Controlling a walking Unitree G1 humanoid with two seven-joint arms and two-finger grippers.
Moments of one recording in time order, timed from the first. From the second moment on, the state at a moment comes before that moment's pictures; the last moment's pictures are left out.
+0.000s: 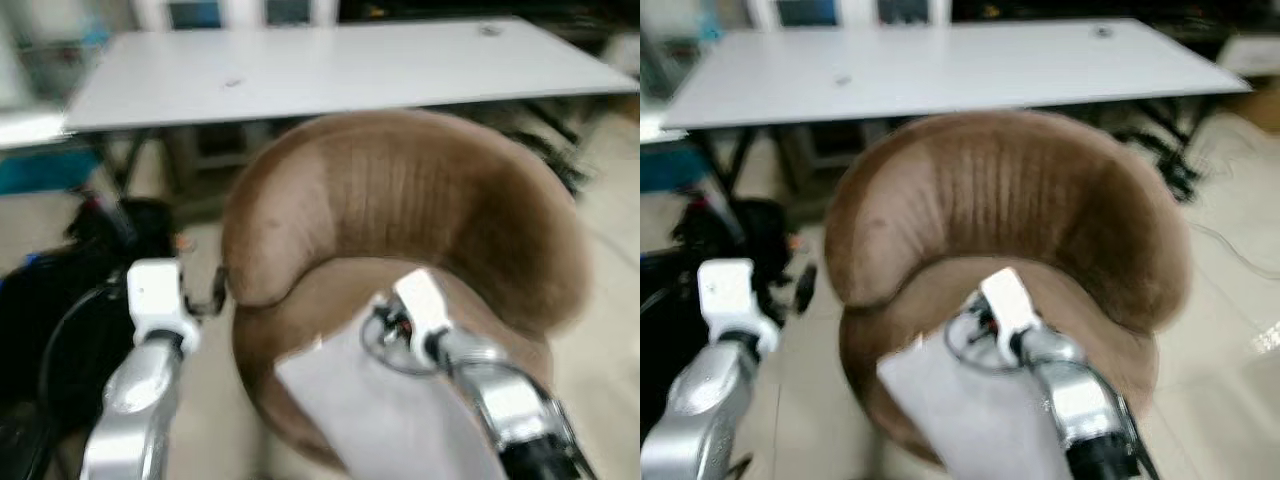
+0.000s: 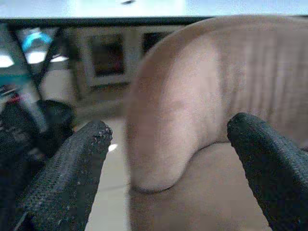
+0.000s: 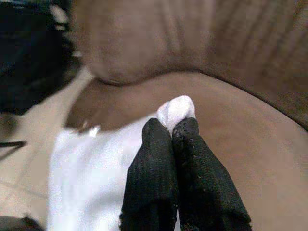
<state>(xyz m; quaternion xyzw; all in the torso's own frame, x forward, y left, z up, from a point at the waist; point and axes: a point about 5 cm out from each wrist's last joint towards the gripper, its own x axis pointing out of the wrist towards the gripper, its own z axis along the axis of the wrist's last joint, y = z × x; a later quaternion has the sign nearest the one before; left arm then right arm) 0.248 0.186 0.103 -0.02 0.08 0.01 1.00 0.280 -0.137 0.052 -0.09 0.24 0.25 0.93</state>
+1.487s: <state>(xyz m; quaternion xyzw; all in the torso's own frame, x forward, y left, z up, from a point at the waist) 0.255 0.175 0.102 -0.02 0.07 0.00 1.00 0.387 -0.053 0.132 -0.18 0.19 0.21 0.94</state>
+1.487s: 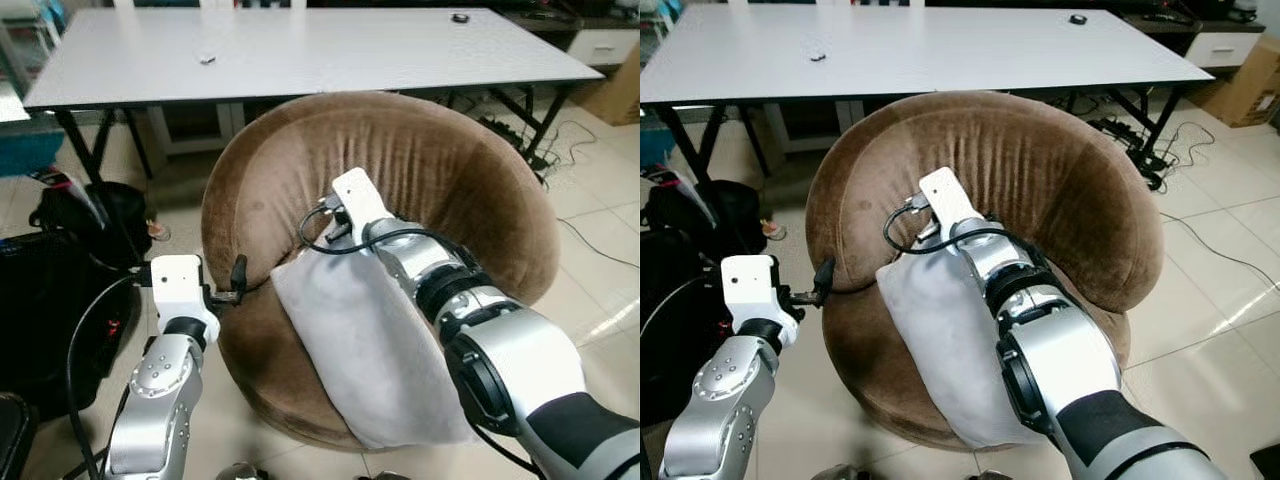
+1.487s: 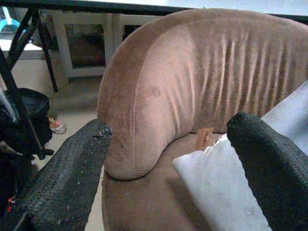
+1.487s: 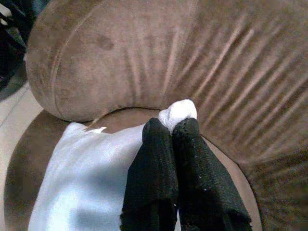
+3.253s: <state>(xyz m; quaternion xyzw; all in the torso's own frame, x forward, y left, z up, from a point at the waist) 0.242 0.173 0.097 -0.03 0.07 0.03 1.00 0.385 -0.041 0.132 -0.21 0.19 0.22 0.93</state>
